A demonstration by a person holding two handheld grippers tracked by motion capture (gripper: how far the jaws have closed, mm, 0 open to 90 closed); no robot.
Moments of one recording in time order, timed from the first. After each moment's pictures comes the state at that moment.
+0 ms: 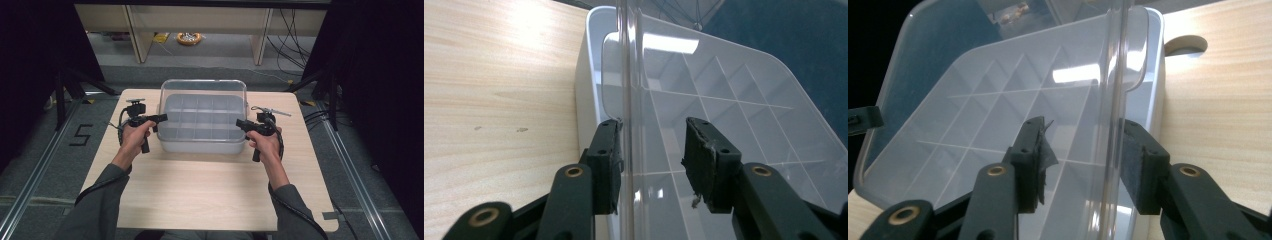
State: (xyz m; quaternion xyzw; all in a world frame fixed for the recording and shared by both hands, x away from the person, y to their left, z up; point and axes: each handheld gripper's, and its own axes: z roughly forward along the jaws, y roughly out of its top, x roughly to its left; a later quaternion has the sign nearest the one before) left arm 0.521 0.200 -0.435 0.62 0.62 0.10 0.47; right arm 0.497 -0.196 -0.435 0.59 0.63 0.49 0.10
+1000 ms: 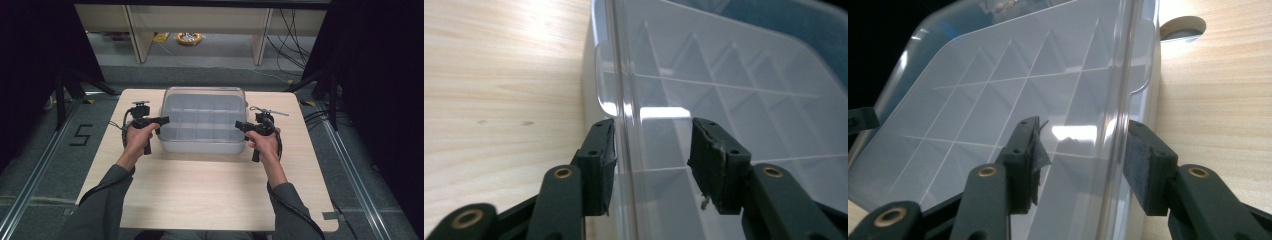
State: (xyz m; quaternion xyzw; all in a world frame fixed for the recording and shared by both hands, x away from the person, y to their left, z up) left arm 0.521 0.190 -0.442 0.65 0.61 0.15 0.42; right arm 0.506 -0.199 -0.445 0.59 0.65 0.47 0.10
